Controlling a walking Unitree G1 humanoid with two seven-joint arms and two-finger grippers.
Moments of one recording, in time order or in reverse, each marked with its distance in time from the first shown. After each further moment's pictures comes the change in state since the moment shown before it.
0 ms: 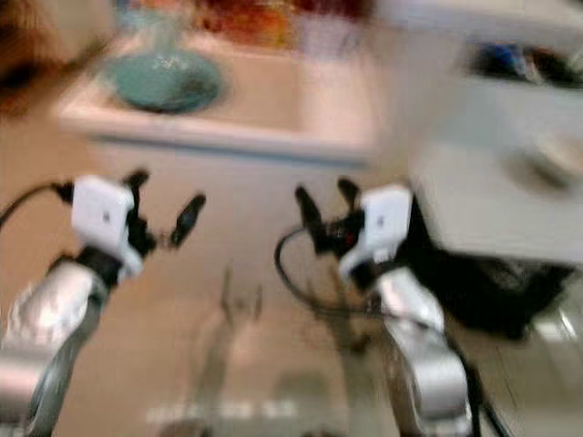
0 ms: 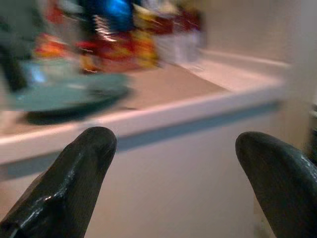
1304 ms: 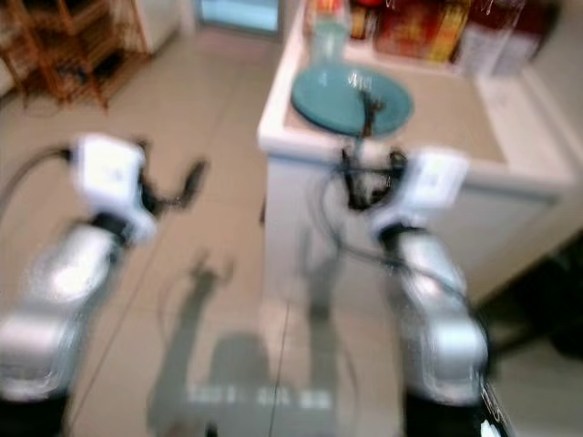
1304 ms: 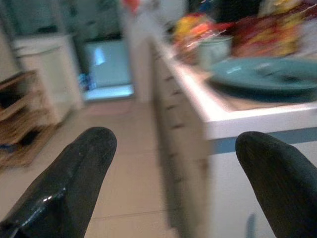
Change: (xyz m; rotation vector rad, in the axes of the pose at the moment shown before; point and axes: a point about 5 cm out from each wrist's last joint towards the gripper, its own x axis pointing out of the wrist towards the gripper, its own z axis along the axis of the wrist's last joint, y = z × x) left arm 0.027 0.014 0.009 -0.028 0.017 0.124; right arm 0.022 -0.018 0.026 0.107 -0.049 -0.135
